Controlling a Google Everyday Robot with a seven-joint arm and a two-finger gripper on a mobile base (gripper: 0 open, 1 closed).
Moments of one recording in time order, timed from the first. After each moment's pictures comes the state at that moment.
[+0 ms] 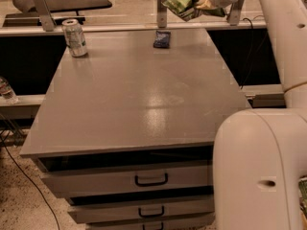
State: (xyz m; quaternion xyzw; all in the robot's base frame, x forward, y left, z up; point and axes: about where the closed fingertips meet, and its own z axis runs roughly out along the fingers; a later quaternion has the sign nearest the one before) arm 0.854 -0.176 1.010 -0.66 0.55 -0.21 0.45
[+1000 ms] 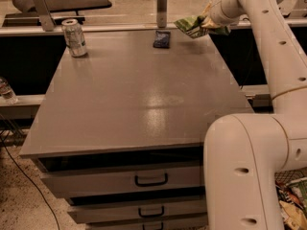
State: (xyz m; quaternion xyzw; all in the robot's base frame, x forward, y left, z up) arm 0.882 -0.217 0.936 -0.65 0.61 -0.21 0.41
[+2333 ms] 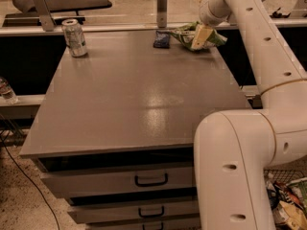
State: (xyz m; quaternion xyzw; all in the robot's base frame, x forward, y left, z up) arm 0.885 -0.185 0.927 -0.65 0.62 -0.19 0.39
